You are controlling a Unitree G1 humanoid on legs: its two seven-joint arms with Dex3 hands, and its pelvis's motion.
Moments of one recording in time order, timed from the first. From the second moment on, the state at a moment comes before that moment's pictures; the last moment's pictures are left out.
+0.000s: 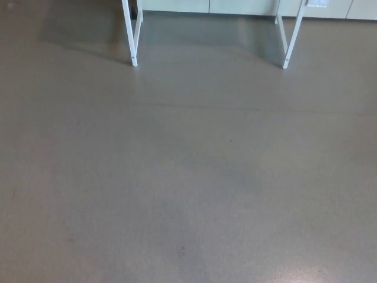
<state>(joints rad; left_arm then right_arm) 0.12 0.61 0.24 0.88 0.03 0.09 -0.11 -0.02 -0.44 -0.53 1.10 0.09 -0.06 0.26</state>
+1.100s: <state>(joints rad) 0.12 0.65 0.32 0.91 -0.06 0.16 -0.23 -0.08 -0.49 -0.64 1.24 0.27 -0.19 0.44</state>
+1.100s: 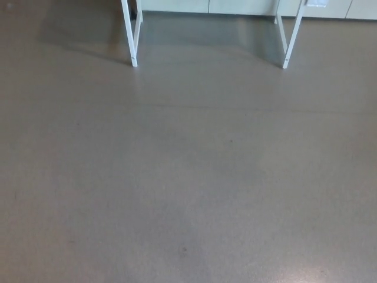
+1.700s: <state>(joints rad) 0.12 0.65 0.32 0.94 -0.07 0.15 -0.25 -0.08 -0.51 -0.62 1.25 0.29 -0.20 0.44</state>
